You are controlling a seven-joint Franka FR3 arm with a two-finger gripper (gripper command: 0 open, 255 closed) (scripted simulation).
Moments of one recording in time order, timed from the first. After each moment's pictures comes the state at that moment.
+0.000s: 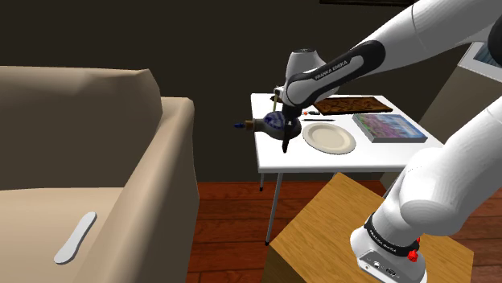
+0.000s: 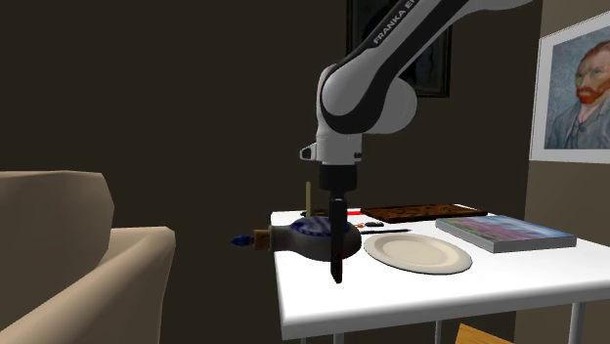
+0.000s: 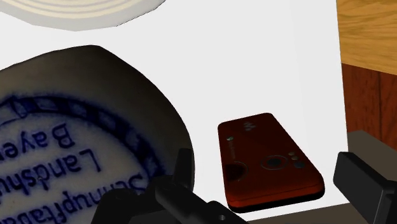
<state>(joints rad) 0.12 -0.18 -0.24 -2.49 -0.07 2.33 -0.66</state>
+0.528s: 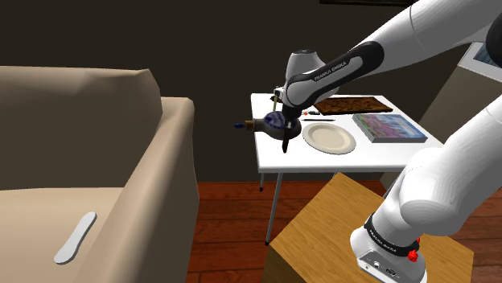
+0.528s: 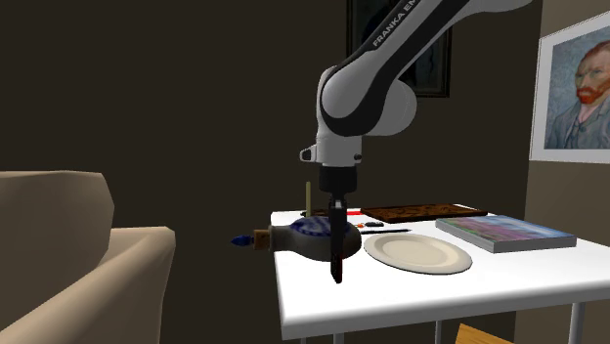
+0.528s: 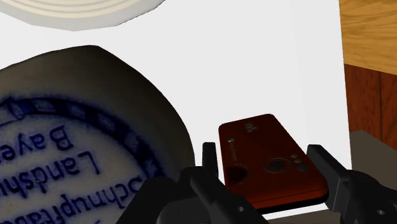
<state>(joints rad) 0.12 -0.17 -0.24 -2.50 -0.07 2.34 -0.66</state>
